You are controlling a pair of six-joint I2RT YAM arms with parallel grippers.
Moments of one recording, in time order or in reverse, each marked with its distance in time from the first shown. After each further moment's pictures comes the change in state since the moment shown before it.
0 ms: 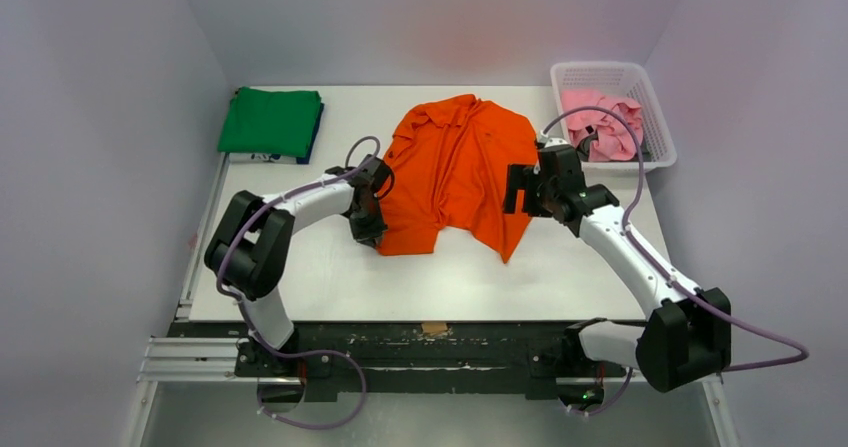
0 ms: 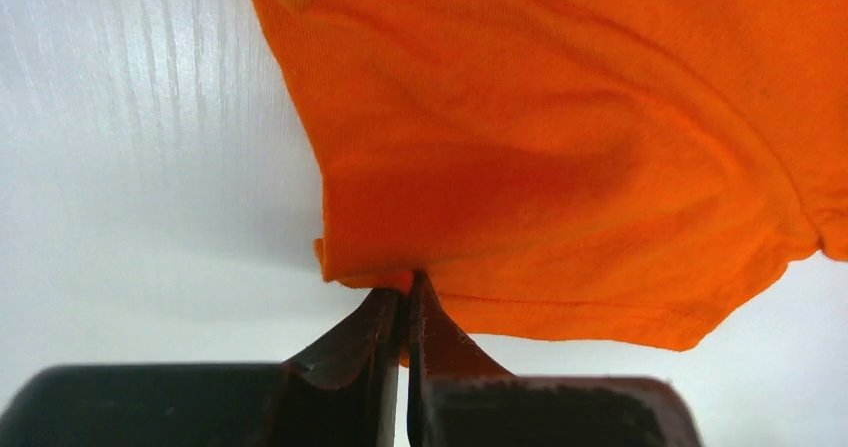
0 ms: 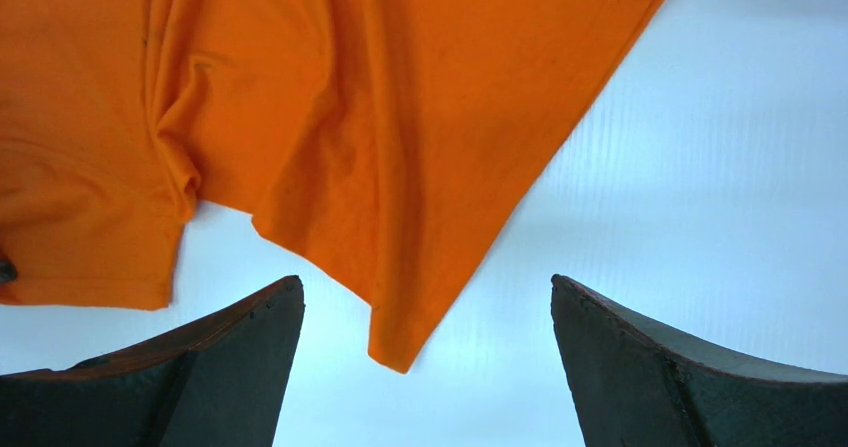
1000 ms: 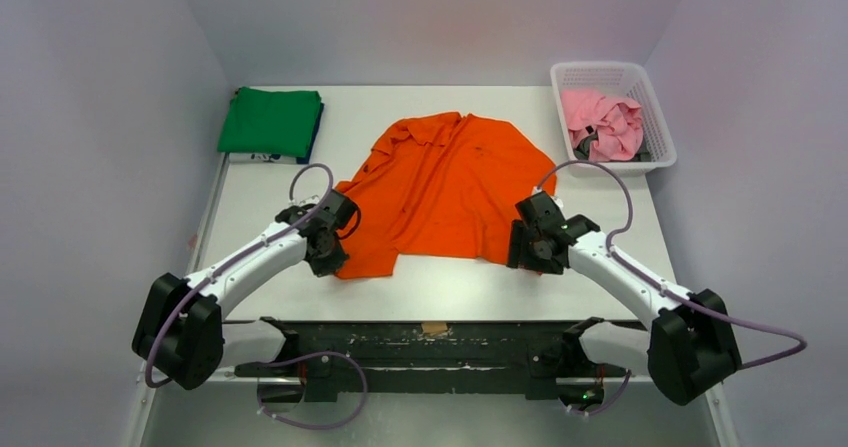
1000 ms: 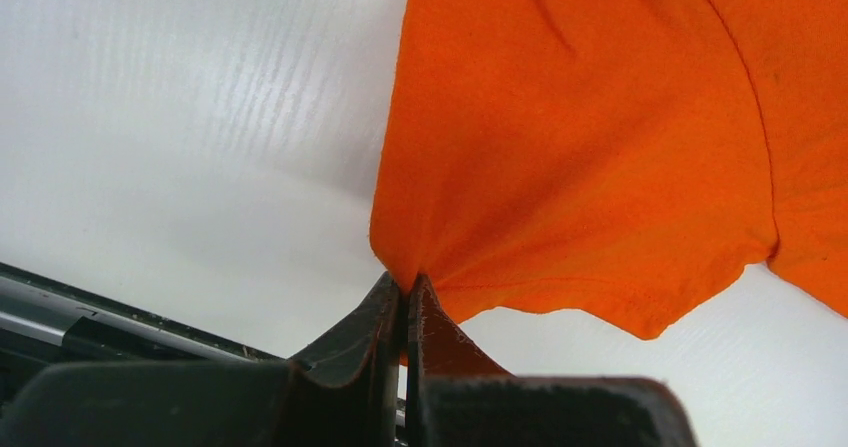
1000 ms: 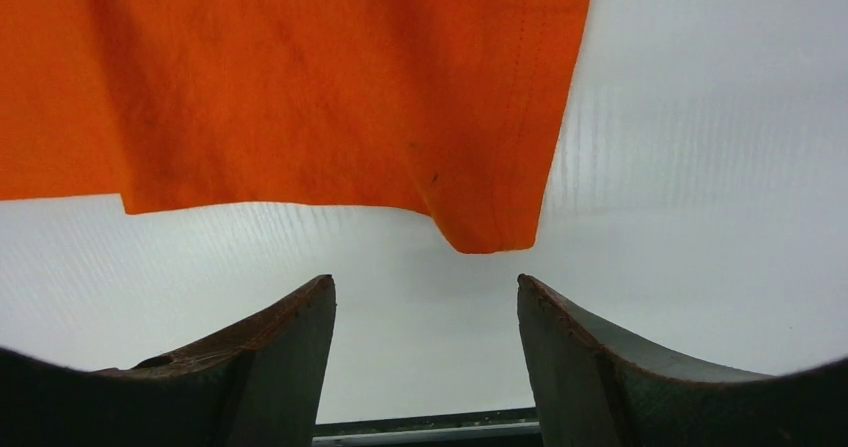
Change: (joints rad) left arm -0.004 -0.502 -0.328 -0.169 -0.247 -0.198; right arm 0.153 -0.057 -0.256 -0.205 0.092 0.263
